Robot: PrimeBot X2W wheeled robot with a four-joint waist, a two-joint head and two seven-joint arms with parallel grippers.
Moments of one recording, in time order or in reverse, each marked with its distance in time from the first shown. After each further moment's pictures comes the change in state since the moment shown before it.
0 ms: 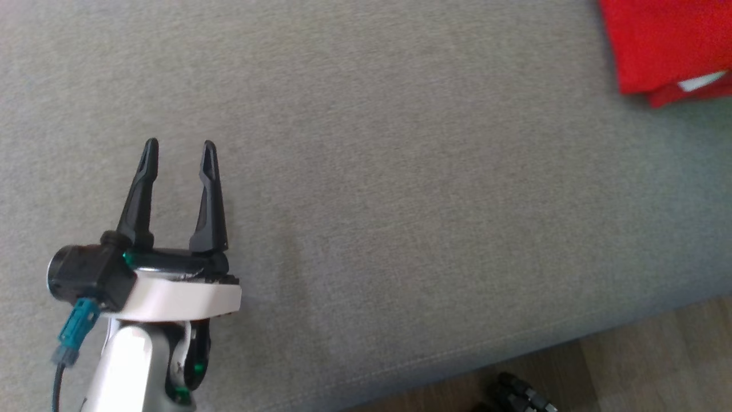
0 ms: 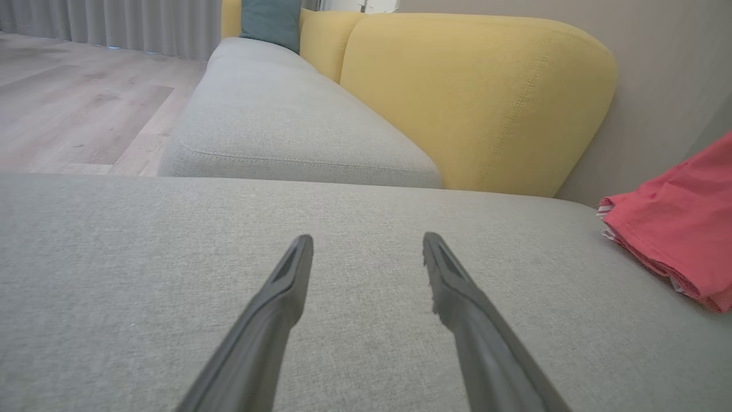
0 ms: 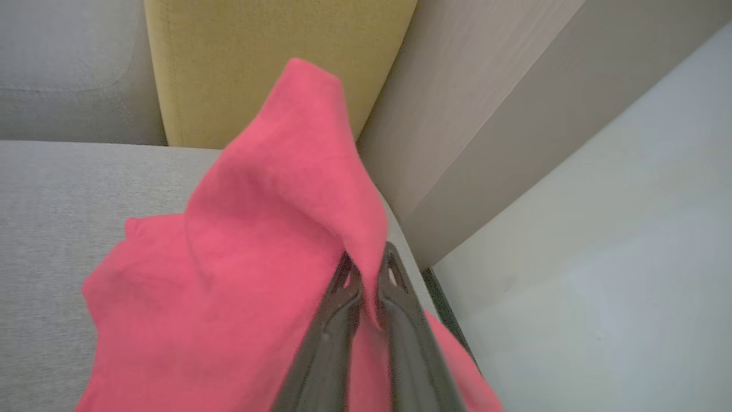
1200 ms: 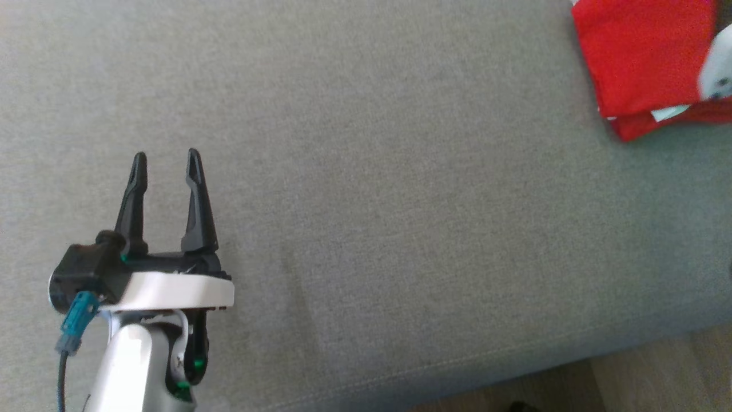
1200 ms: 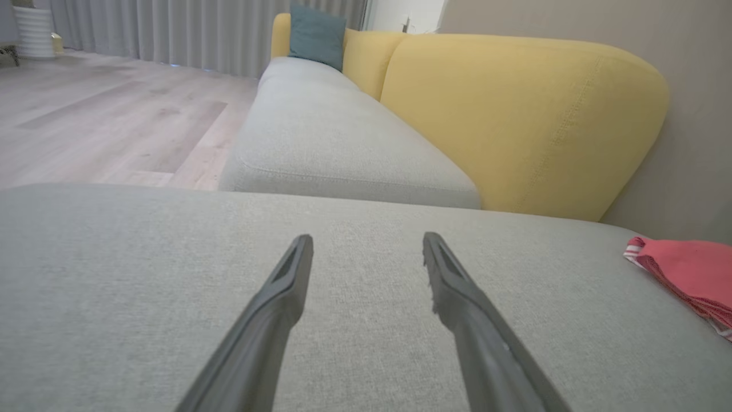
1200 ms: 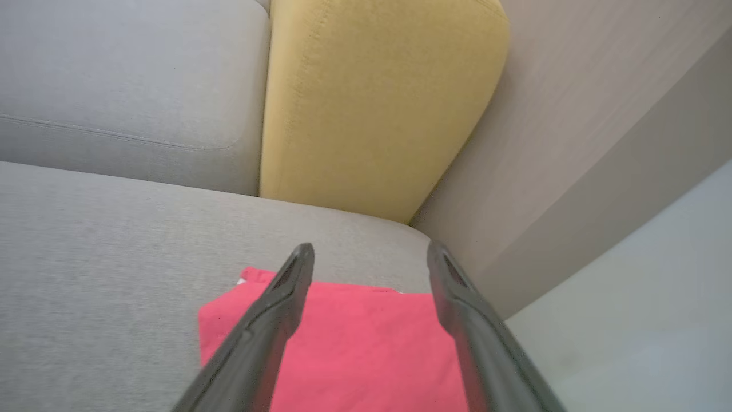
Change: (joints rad) left arm -0.014 -0.021 0.028 0.091 -0.026 0.029 -0.011; right arm 0.103 0.160 -0.008 -0.058 -0.151 0.000 -0.183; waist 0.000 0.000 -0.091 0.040
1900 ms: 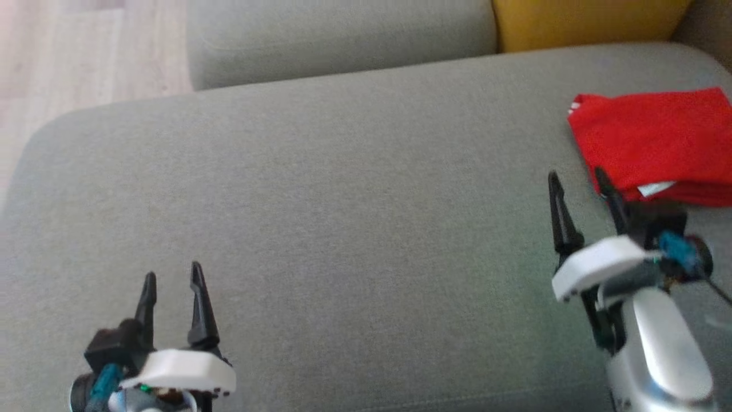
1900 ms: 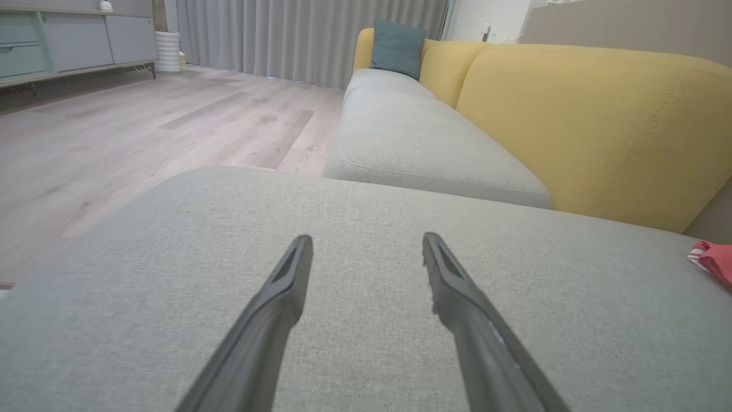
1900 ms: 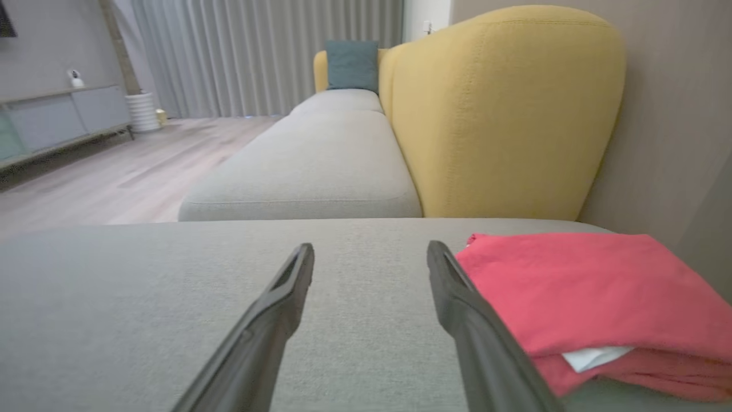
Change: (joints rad) left arm 0.214 -0.032 0.033 0.143 -0.024 0.076 0.000; right arm 0.592 0.281 0.052 -0.203 0.133 0.000 -0.288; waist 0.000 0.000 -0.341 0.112
